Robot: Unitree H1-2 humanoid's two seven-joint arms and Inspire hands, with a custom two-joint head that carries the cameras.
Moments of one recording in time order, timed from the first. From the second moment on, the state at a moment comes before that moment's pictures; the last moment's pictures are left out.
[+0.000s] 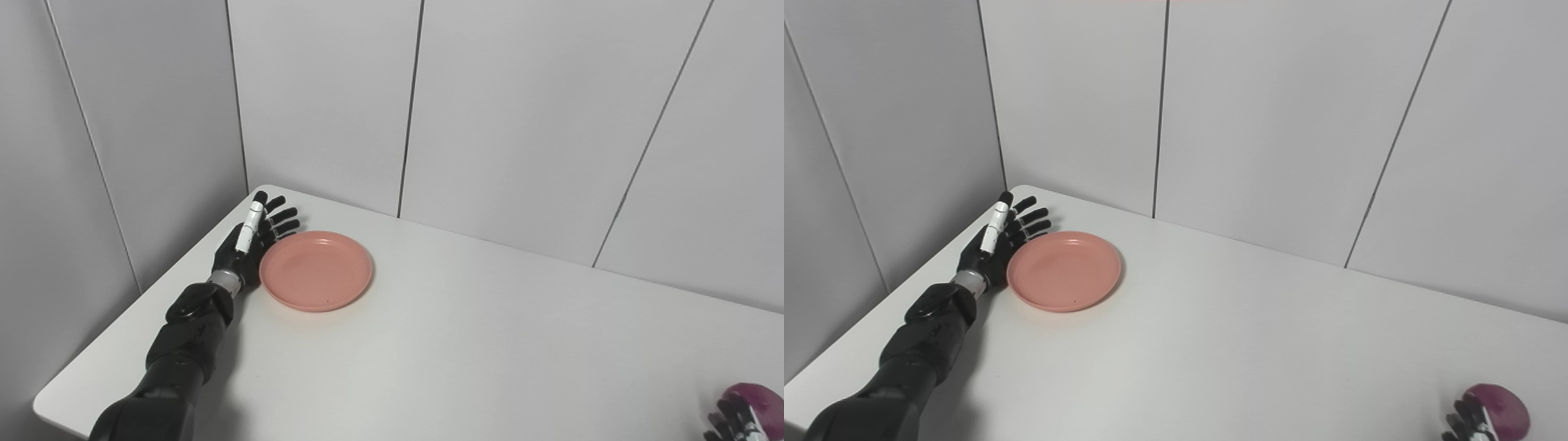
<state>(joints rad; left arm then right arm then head) -0.60 0.39 0.33 0.97 -0.39 -0.14 -0.36 0.05 -0.28 -0.15 -0.04 0.27 0.02 0.23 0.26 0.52</state>
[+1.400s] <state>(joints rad) -0.47 0.21 0.11 0.51 -0.33 0.19 -0.33 0.04 -0.27 -0.14 -0.03 0.26 0.02 0.22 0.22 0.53</state>
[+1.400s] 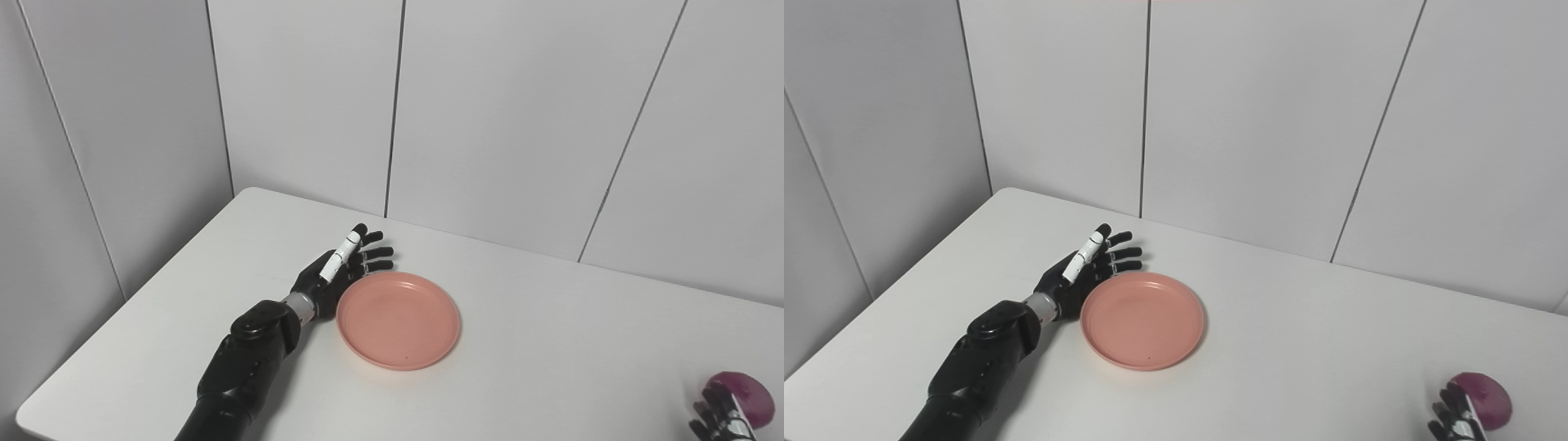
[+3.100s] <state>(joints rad) -0.36 -0.09 -0.09 0.23 -0.21 0.39 -0.17 0.03 -0.23 -0.11 -0.04 0.19 0.02 0.17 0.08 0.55</state>
